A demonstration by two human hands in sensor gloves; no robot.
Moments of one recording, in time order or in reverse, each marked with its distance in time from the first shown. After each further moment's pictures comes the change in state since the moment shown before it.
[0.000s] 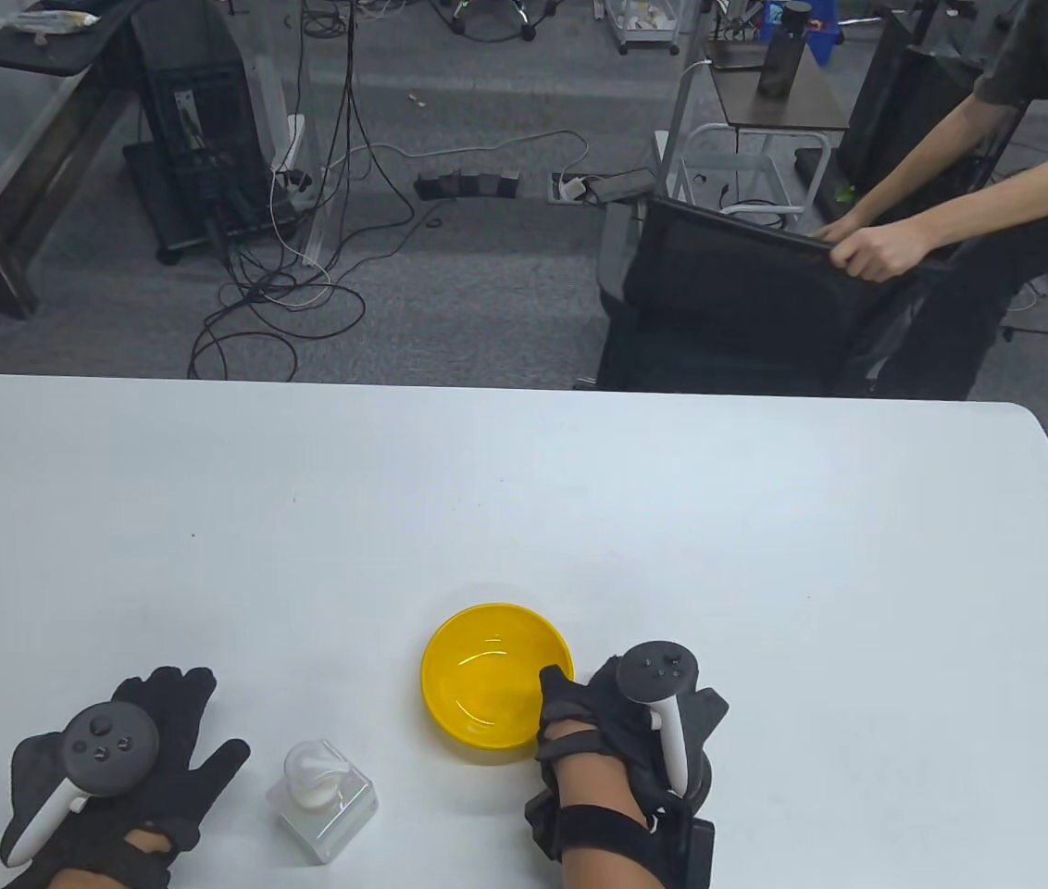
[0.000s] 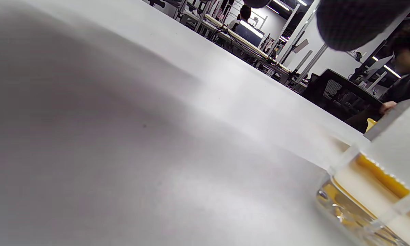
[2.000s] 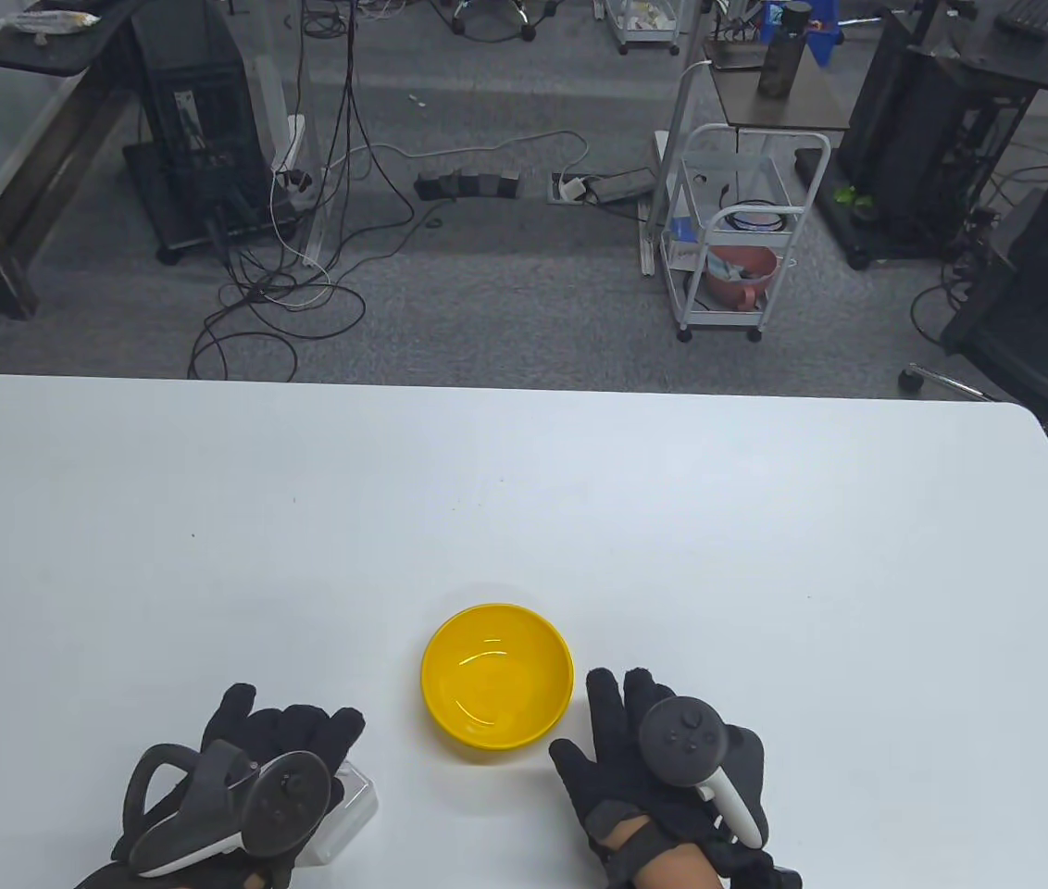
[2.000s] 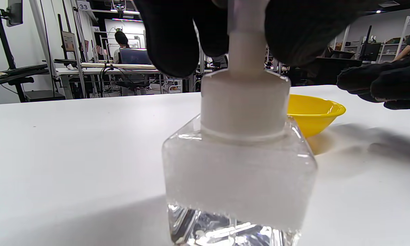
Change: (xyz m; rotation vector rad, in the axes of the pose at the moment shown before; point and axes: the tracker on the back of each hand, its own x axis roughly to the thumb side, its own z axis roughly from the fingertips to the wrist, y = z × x) left_hand 0.142 -0.005 0.039 0.050 -0.378 -0.555; right_hand -0.040 -0.013 0.015 0.150 -0.579 0.158
